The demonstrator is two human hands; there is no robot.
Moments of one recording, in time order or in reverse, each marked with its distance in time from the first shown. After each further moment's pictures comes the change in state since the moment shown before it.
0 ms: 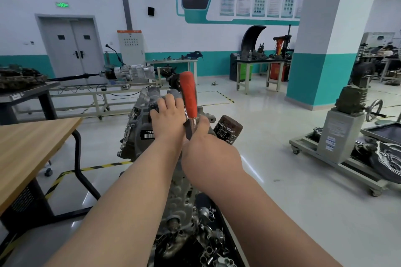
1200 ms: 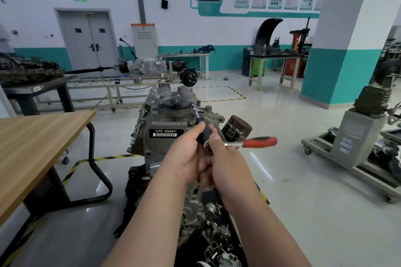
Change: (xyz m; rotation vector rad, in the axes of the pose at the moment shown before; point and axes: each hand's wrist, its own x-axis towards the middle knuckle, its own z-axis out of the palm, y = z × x) left_hand -0.053 0.034 -0.035 -1.692 -0.615 -0.976; right_hand -0.011 0.021 0.001 1.181 -0.249 0.506
